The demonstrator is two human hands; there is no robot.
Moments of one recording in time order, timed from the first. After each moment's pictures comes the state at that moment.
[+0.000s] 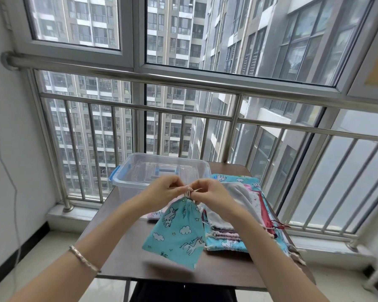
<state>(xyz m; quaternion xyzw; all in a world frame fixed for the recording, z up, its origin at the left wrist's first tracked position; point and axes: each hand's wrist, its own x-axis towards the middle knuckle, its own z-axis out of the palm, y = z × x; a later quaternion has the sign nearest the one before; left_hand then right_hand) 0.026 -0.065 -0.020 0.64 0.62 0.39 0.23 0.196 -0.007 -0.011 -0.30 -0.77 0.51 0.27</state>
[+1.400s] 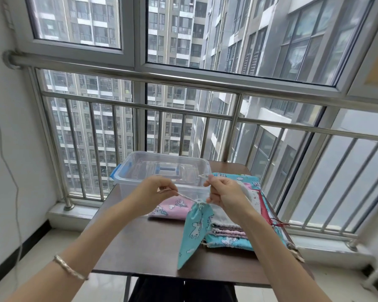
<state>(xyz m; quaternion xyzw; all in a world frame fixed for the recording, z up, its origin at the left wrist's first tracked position) 0.014 -0.099 -0.017 0.67 0.63 0.37 0.14 0.220 -0.010 -0.010 -0.33 -0.62 0.62 0.37</state>
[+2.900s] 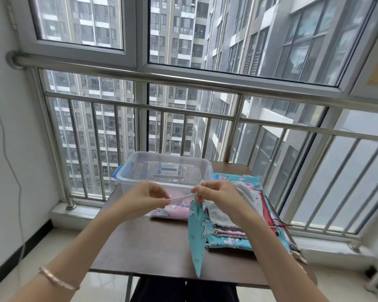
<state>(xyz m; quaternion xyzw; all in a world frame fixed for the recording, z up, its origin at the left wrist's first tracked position) 0.004 -0.116 -0.020 0.55 0.65 0.42 0.32 0.216 -0.025 0.000 -0.32 -0.74 0.52 0.29</state>
